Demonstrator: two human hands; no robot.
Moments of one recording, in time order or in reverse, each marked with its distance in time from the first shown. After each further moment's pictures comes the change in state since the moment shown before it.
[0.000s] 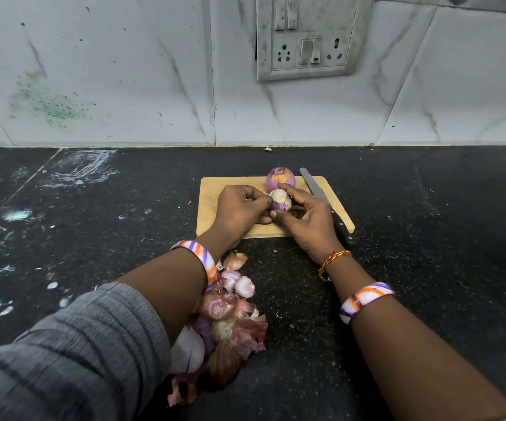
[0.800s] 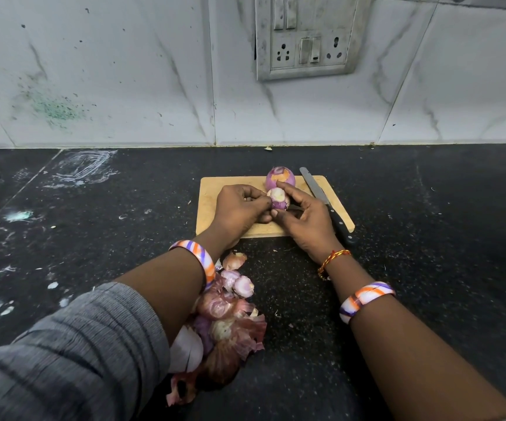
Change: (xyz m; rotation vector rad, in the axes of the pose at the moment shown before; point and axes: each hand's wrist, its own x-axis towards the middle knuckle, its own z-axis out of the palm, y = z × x) left_hand -0.002 0.004 0.000 -0.020 0.002 -0.036; right_hand 0.000 0.000 0.000 0.029 -0.033 0.042
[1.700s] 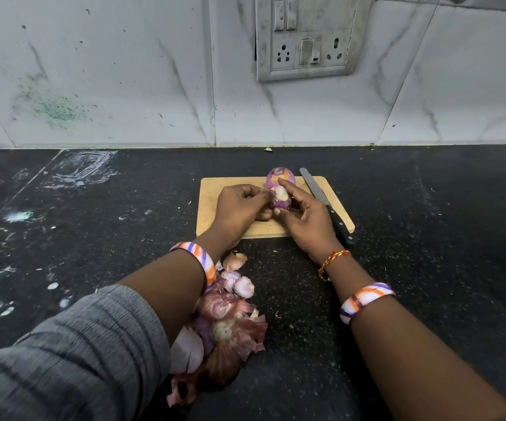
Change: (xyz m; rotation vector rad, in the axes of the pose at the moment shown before) left_hand 0.006 -0.004 0.001 -0.063 0.010 0.001; right_hand 0.000 0.000 0.000 -0.002 -0.016 -0.014
